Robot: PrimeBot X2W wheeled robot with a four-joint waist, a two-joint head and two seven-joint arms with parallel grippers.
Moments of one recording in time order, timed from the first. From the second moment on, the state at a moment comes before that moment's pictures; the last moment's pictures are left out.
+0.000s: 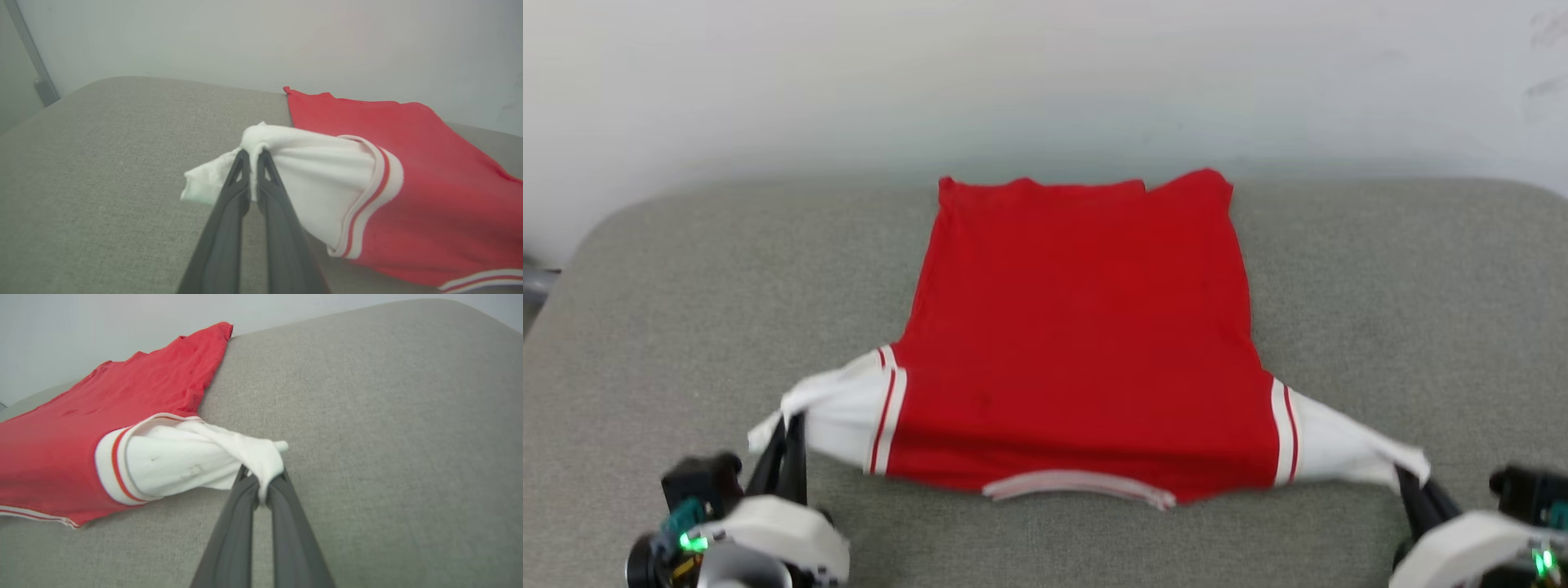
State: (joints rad) left arm -0.14 0.21 -0.06 0.38 -0.38 0.02 -0.24; right arm -0.09 -0.19 -0.05 0.41 0.39 0.13 -0.05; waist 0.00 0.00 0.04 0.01
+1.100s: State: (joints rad) left arm 0.08 0.18 -0.18 0.00 -0.33 0.09 -0.13; right arm -0.15 -0.14 -0.19 0.21 0.33 0.13 0.14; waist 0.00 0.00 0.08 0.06
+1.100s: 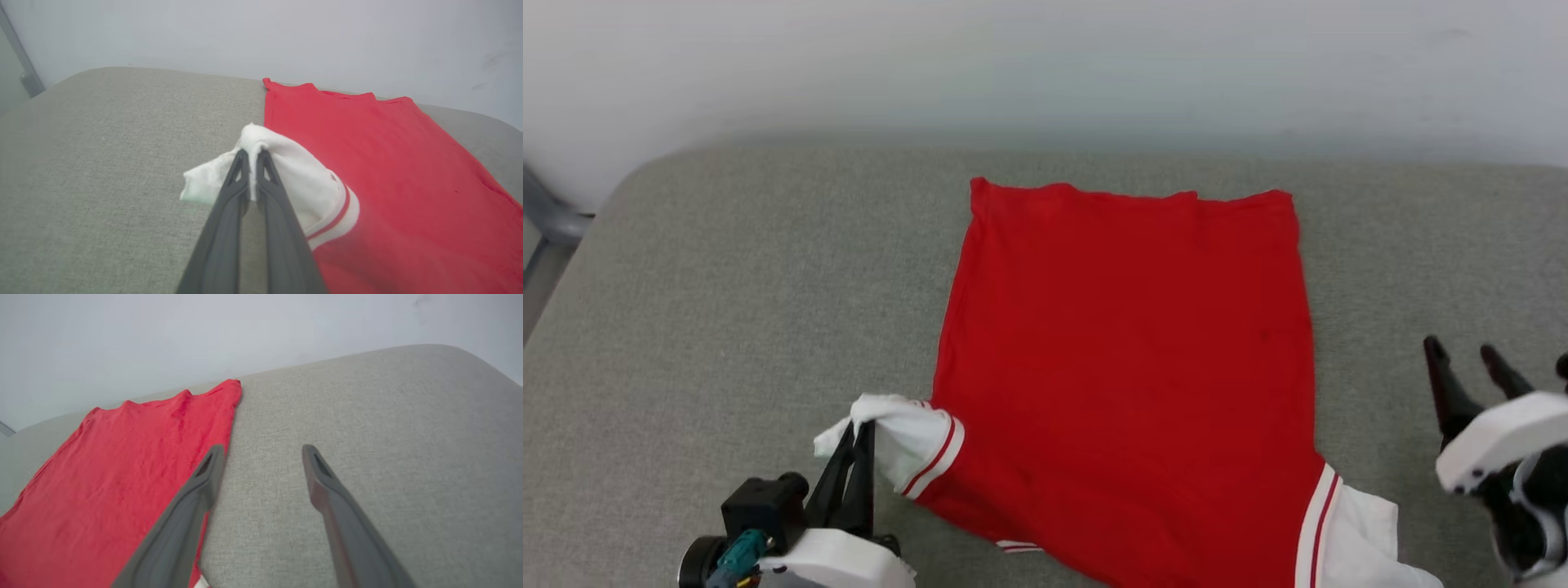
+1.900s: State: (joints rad) left arm -0.18 0.11 -0.27 -0.01 -0.33 0.00 -0.23; right arm -1.03 -0.34 -0.22 0.75 0.18 0.13 0.70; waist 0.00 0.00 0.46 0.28
